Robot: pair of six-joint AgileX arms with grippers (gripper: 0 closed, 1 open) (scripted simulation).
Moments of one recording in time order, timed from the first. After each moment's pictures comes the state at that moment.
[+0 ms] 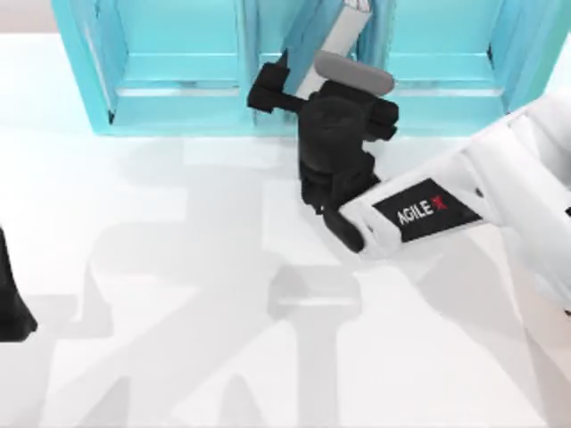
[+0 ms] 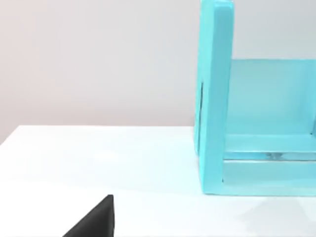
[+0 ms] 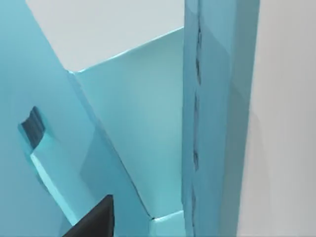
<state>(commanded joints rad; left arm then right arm) 0.00 0.00 0.00 0.00 0.00 0.00 0.63 2.52 1.48 1.00 0.66 0.43</state>
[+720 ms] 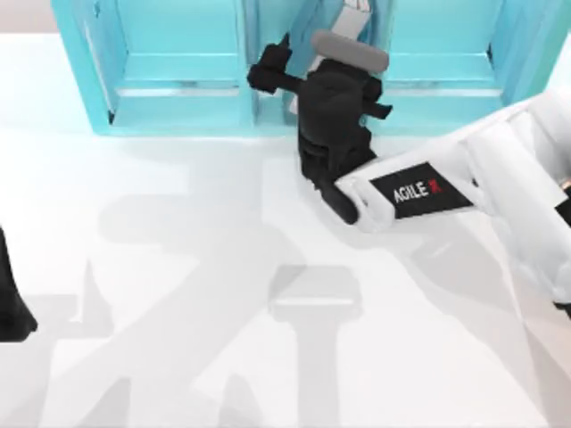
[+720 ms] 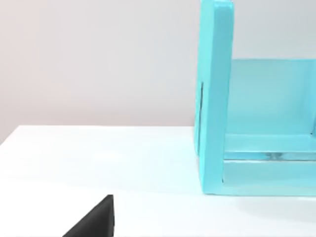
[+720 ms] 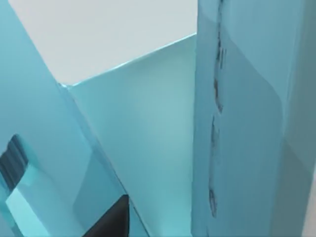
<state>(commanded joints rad) 0.00 0.00 0.00 0.00 0.00 0.00 0.58 2.60 1.65 0.91 0.61 0.42</state>
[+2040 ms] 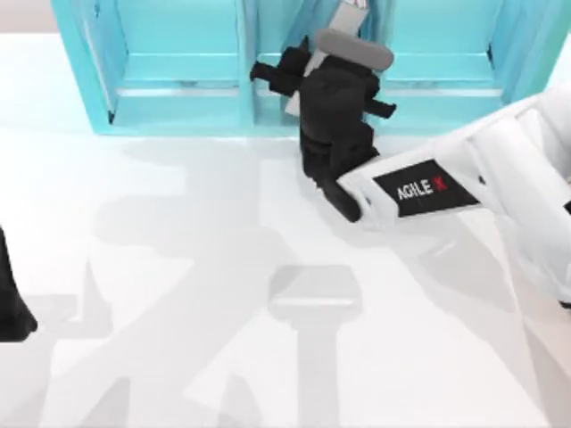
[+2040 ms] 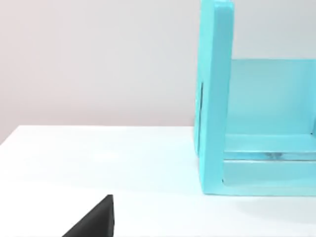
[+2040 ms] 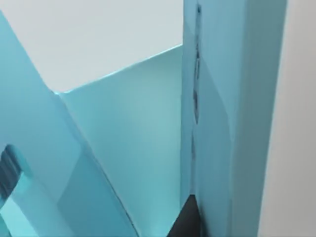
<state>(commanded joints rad) 0.00 0.00 0.00 0.00 0.00 0.00 0.60 2.56 1.63 0.89 0.62 0.43</state>
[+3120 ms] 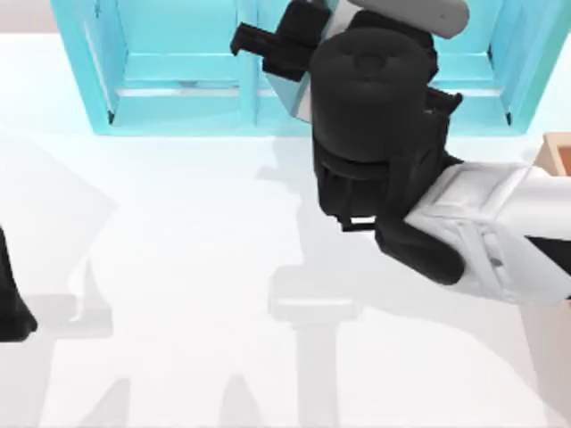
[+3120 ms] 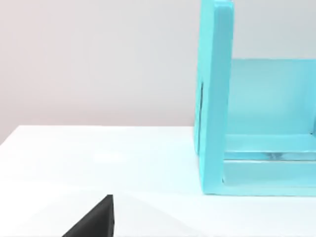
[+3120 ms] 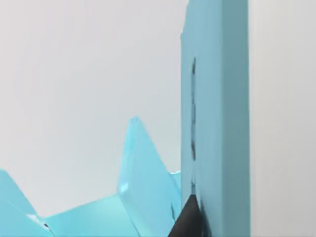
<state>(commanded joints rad) 0.00 0.00 0.00 0.00 0.00 0.00 0.90 1.70 1.11 0.53 0.92 0.46</state>
